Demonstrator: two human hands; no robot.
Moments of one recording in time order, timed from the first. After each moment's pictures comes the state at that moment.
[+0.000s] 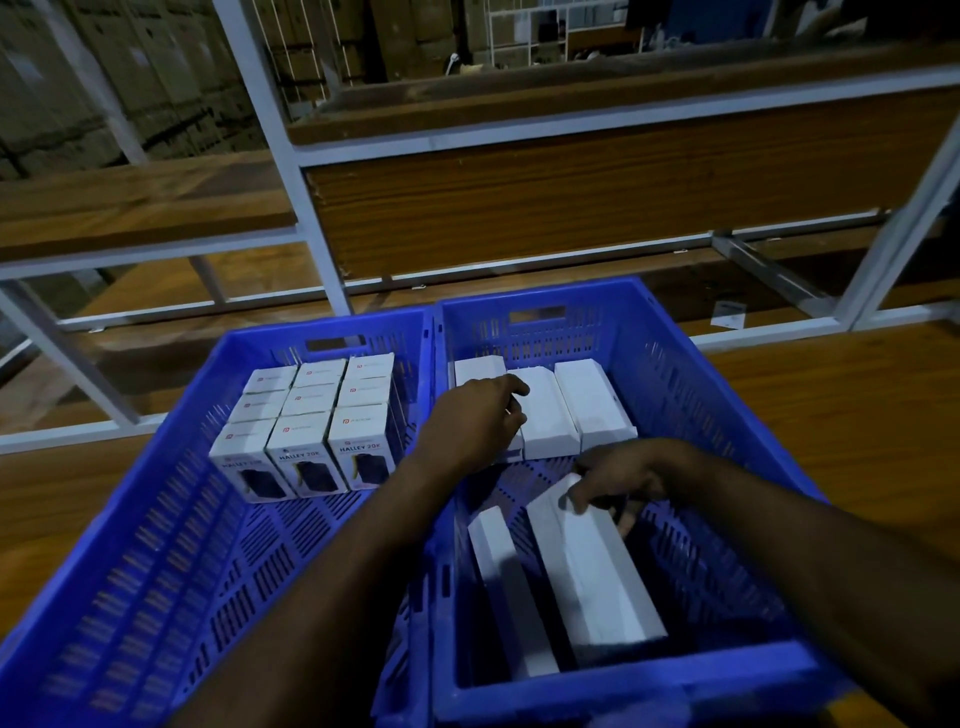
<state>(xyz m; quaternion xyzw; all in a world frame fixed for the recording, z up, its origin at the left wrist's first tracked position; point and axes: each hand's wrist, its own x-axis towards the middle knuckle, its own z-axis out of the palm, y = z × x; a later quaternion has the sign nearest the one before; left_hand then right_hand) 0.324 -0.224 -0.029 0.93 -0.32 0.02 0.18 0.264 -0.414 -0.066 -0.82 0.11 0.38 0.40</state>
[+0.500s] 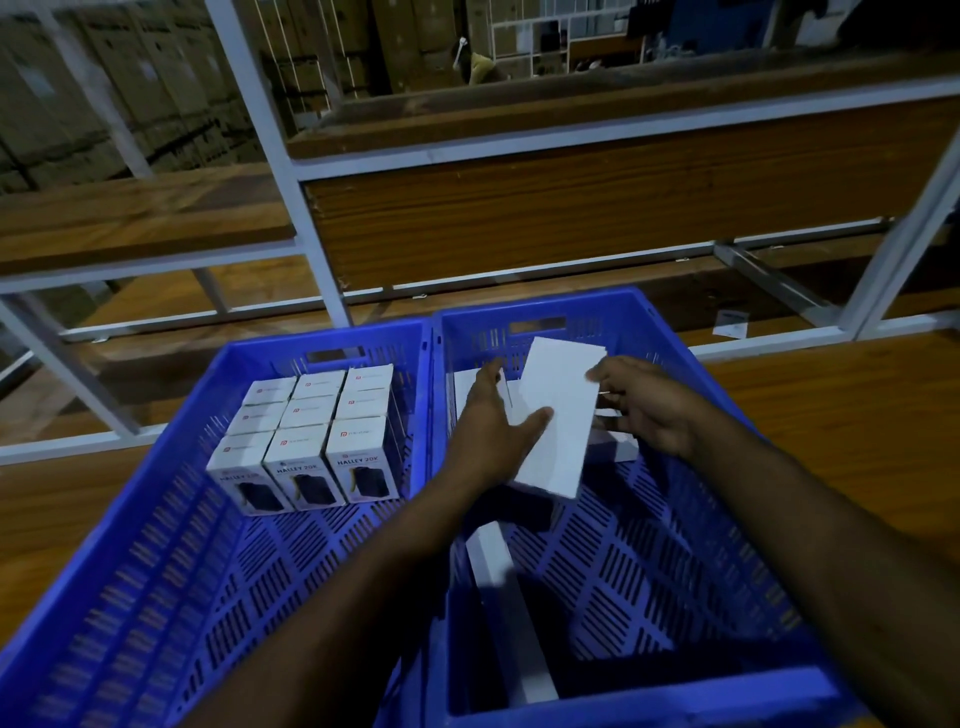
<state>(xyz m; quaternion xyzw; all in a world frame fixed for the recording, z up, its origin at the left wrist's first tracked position) 0.309 -0.245 -0.029 0.85 -0.15 -0.06 0.50 0.289 -0.445 -0.027 -0.65 0.18 0.03 0.74</state>
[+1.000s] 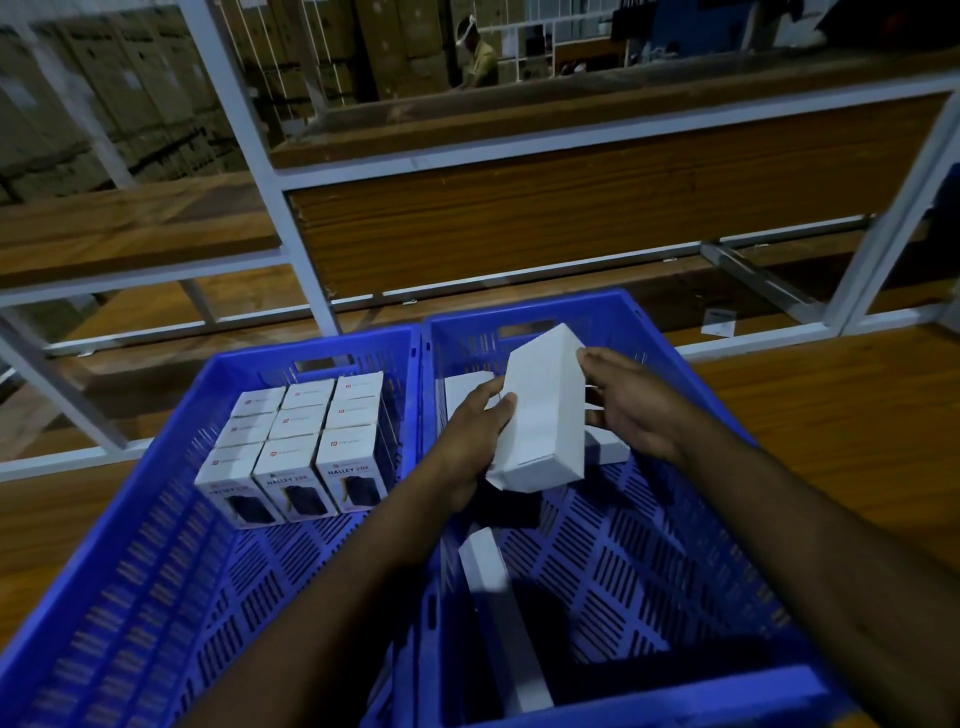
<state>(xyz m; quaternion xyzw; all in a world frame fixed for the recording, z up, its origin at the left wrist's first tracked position) 0.312 -0.244 -0.022 0.73 -0.08 -0.23 0.64 0.282 -0.433 -0.013 -0.62 0.13 0.01 0.77</state>
